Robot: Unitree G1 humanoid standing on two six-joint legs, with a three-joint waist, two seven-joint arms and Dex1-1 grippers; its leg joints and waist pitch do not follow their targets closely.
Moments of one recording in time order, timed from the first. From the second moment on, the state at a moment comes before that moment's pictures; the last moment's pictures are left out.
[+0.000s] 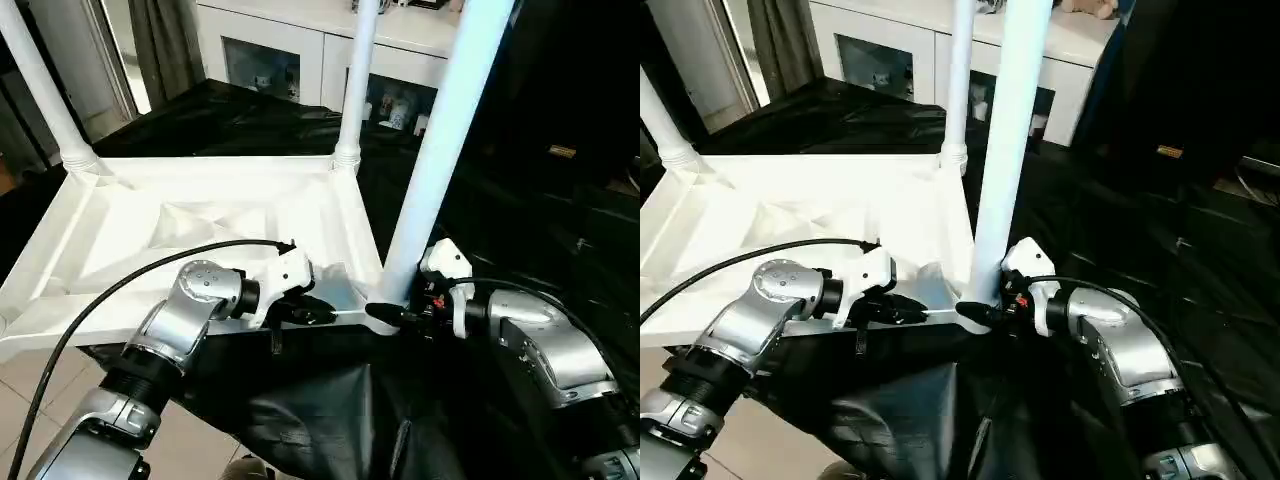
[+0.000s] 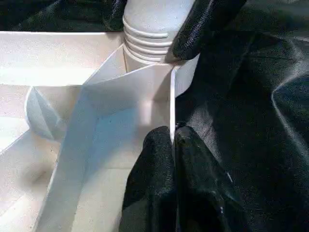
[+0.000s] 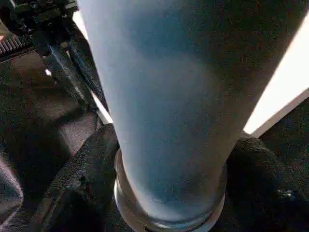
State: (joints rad) left arm -0.53 0.34 -0.31 0.44 -0.01 0.12 -1.20; right arm -0.34 -0.43 0.17 0.22 0.20 0.32 0.97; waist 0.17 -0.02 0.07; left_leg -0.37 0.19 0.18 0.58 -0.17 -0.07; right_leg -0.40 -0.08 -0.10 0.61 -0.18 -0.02
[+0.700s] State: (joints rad) left arm -0.75 0.09 -0.30 0.78 0.09 0.18 -0.75; right arm -0.47 -0.08 -0.02 0.45 0.09 0.29 0.20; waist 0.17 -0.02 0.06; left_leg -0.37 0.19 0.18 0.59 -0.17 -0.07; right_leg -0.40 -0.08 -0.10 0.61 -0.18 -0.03
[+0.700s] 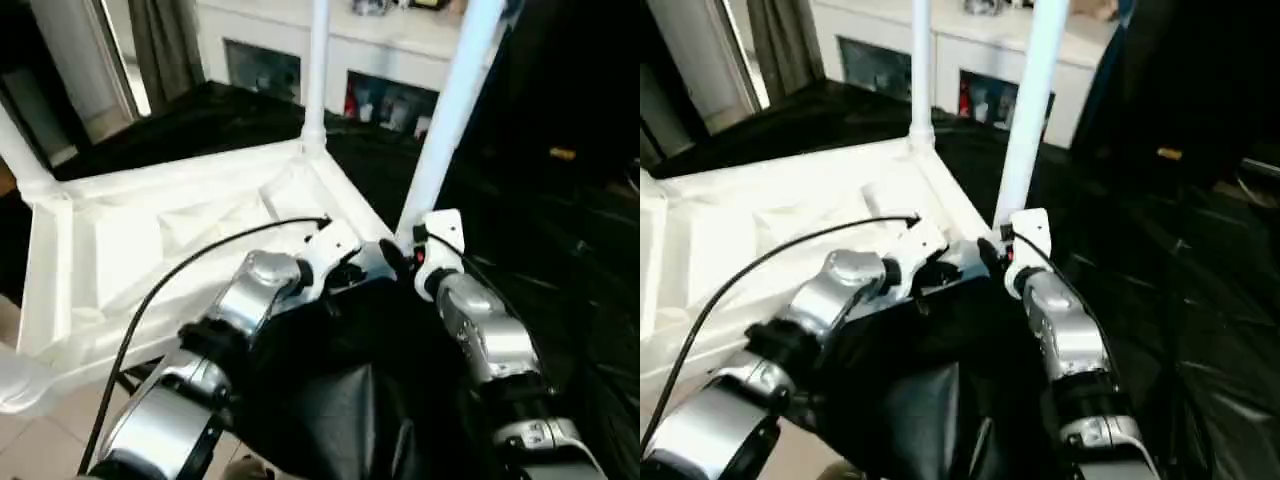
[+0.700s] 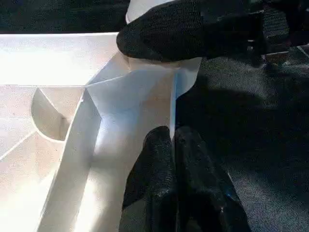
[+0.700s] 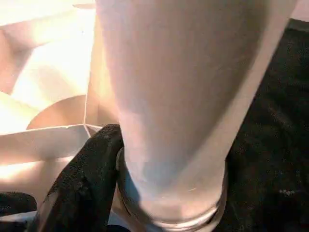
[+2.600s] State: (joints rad) left arm -0.56 0.33 -0.33 0.45 0.00 0.18 -1.15; right arm -0.32 -0.44 0.14 0.20 0.22 0.38 0.92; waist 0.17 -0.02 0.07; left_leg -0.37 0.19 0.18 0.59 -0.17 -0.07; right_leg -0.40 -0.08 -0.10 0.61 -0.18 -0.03
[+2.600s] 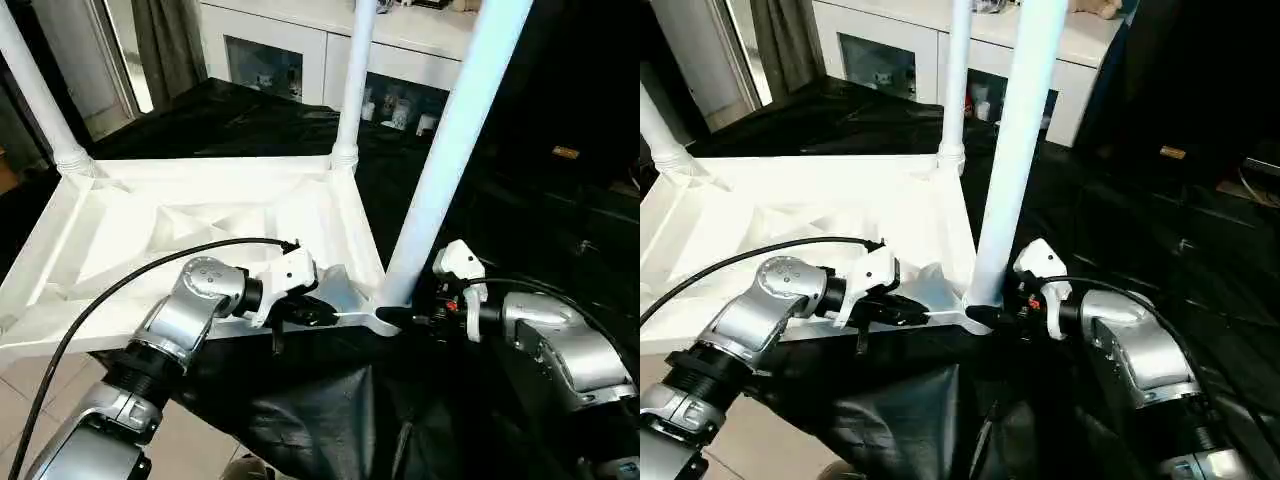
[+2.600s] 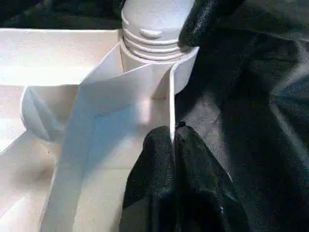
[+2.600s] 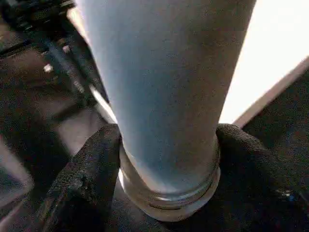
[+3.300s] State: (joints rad) left arm -0.78 0.07 -0.29 0.85 0.09 0.16 -0.71; right arm -0.46 -0.07 -0.05 0.46 0.11 0.29 0.20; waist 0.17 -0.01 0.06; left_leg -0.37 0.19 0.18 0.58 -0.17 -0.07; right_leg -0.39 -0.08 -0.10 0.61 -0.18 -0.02
